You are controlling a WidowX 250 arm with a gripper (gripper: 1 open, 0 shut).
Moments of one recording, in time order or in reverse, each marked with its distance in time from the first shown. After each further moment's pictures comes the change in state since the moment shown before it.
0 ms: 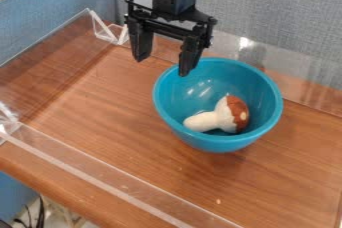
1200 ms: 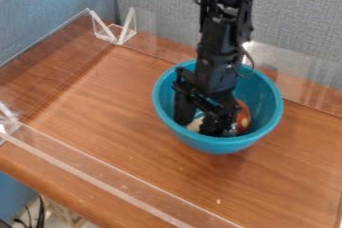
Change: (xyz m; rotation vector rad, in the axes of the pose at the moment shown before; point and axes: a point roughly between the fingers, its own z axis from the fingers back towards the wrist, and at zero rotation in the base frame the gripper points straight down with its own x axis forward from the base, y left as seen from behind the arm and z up) arm 0.001 -0.049 -0.085 -0.004 0.113 -0.440
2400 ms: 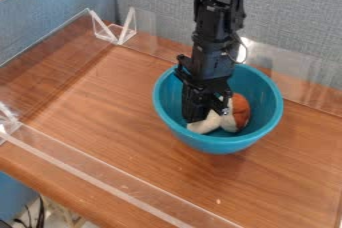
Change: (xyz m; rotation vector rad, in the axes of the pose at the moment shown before) arm 0.010 0.018 0.010 0.001 -0.038 -0.127
